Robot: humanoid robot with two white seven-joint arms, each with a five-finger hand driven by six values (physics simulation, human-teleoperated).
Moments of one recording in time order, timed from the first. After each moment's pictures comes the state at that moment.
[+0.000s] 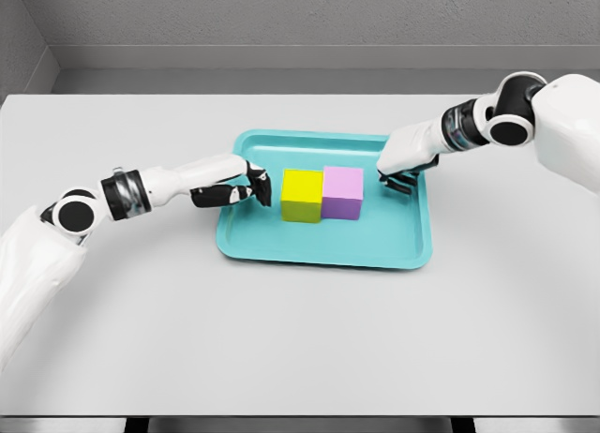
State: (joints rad) left arm -0.60 0.44 -0.58 -1.13 -0.04 -0.61 -0.61; right arm -1.25 -0.53 1.39 -1.01 0.44 -0.61 0.61
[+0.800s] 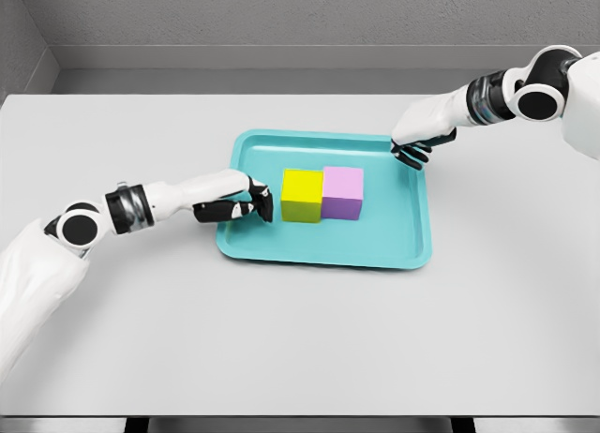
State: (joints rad) left arm -0.56 0.44 -0.59 -1.16 -0.05 -0.61 -0.61; right arm -1.29 -0.56 1.38 -0.94 0.33 -0.61 0.61
